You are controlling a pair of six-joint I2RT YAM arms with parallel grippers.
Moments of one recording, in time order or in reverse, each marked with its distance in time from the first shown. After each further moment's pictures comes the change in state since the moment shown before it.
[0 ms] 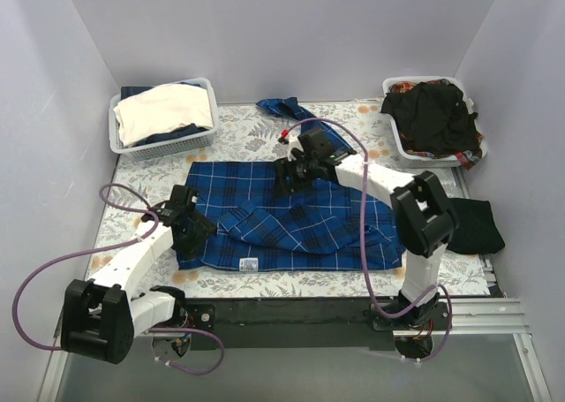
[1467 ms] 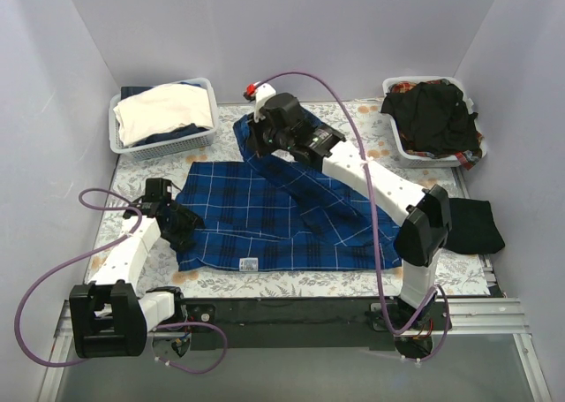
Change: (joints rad) left arm 0.284 0.027 0.052 -0.010 0.218 0.102; right arm 0.208 0.022 0.523 -0.103 0.439 -0.082
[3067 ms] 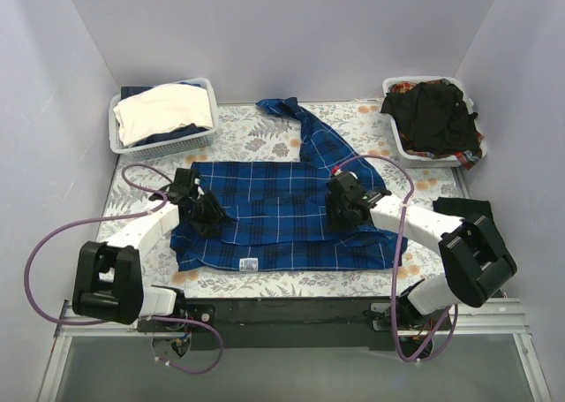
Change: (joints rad) left arm -0.196 0.189 0.060 0.202 0.168 0.176; right arm -0.160 -0.410 -1.002 -0.055 0.130 0.326
